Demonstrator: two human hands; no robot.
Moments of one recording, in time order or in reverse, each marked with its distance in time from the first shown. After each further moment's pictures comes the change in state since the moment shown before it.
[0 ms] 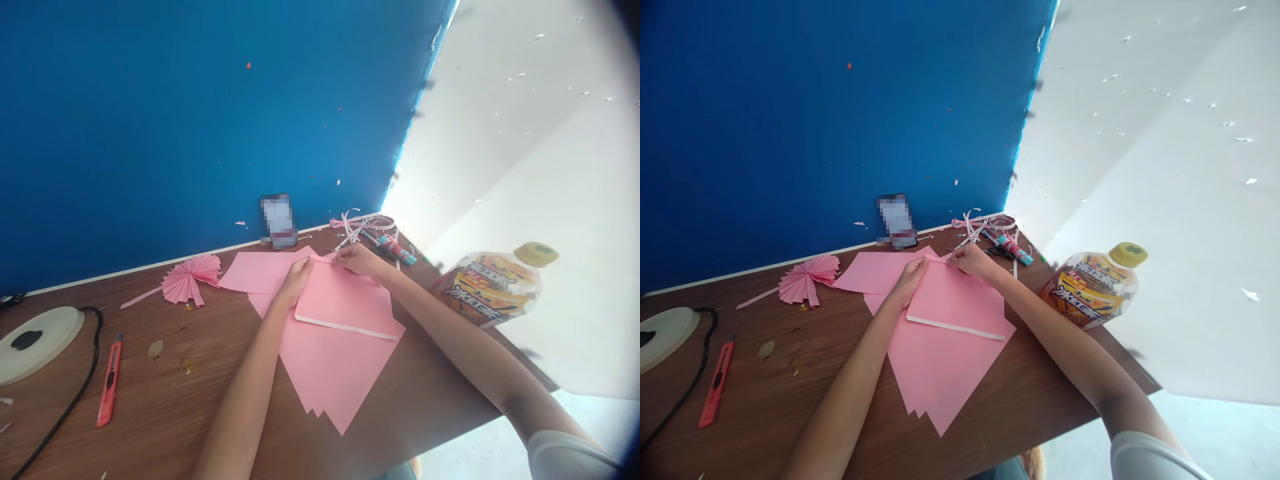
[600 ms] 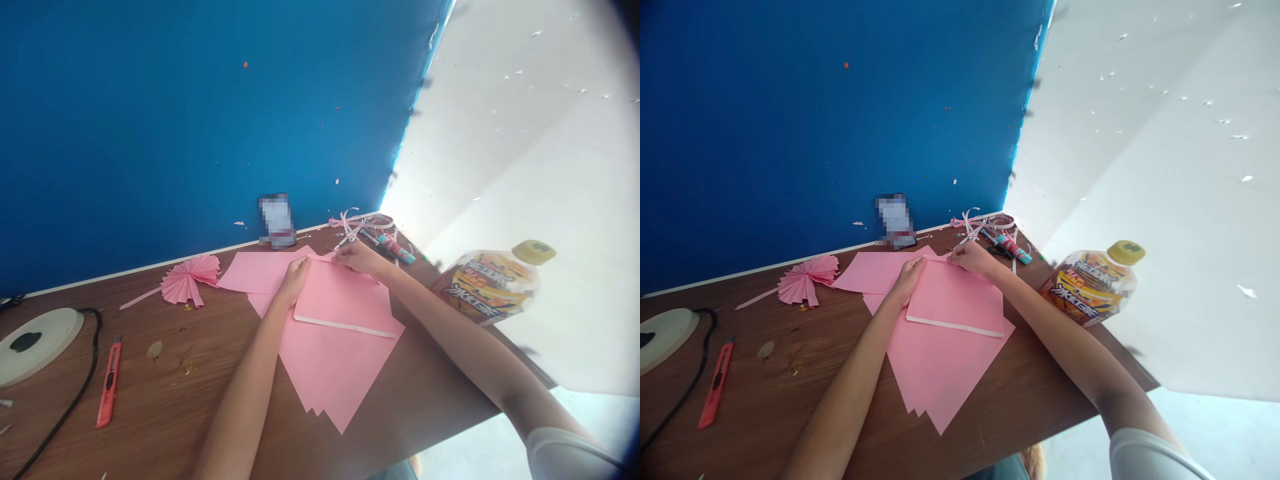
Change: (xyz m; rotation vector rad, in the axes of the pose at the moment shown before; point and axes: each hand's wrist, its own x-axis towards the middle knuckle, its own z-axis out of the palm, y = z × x) left_hand 0.001 0.002 -0.002 0.065 0.053 0.046; right_hand 0.000 -0.004 -0.002 0.000 0.021 0.016
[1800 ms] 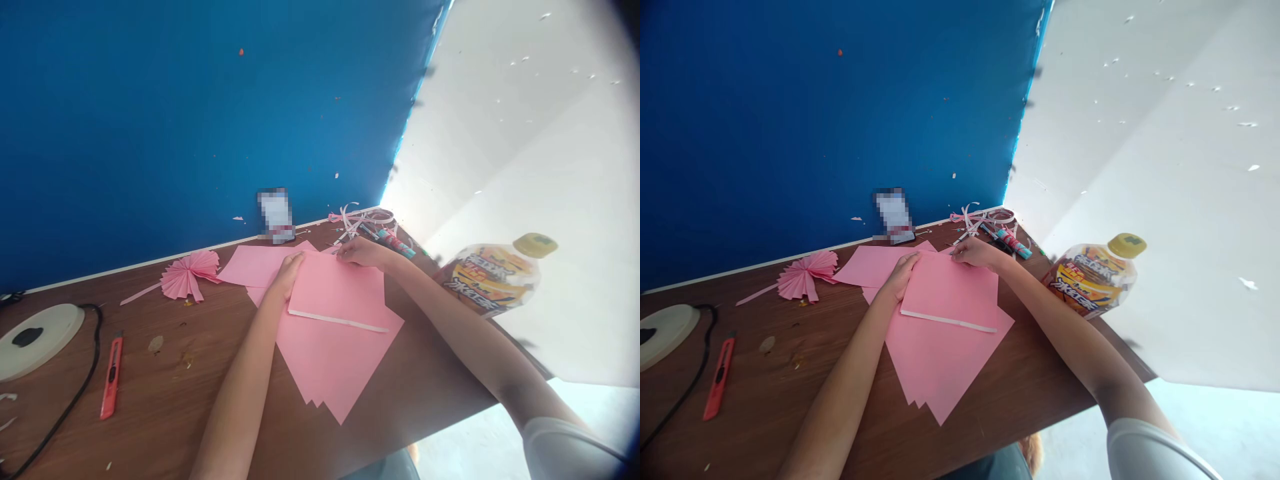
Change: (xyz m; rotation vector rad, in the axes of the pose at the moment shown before) left_hand 0.007 -0.005 -0.011 -0.190 0.029 -0.123; right_hand -0.006 -0.009 -0.015 -0.018 -0.119 0.073
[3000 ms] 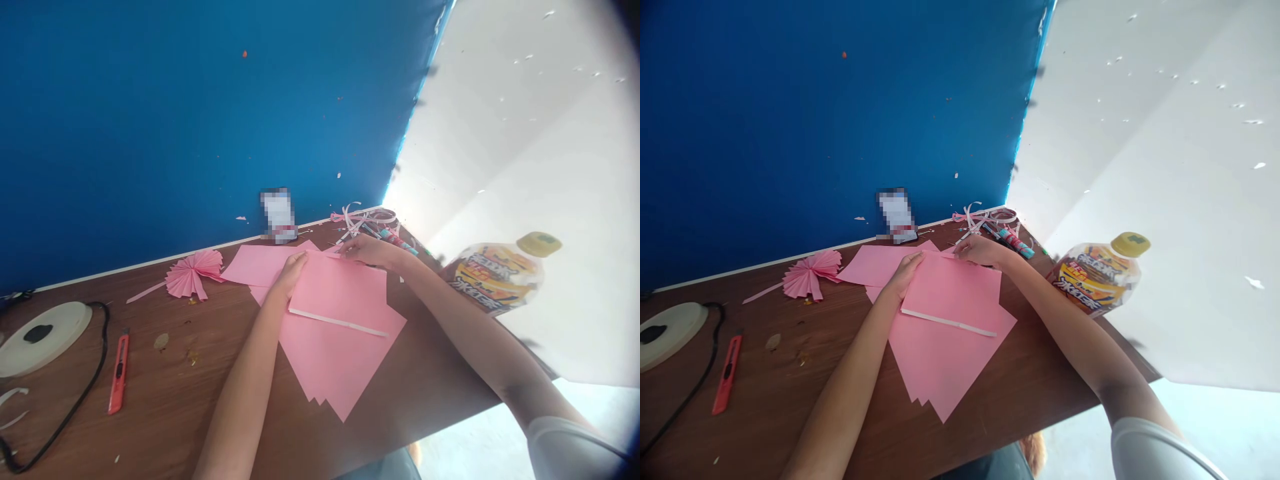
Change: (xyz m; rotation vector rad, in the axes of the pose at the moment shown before) left_hand 0.000 0.001 0.000 0.024 -0.057 -0.022; right_hand -0.011 -0.015 -0.005 -0.071 -0.003 0.020
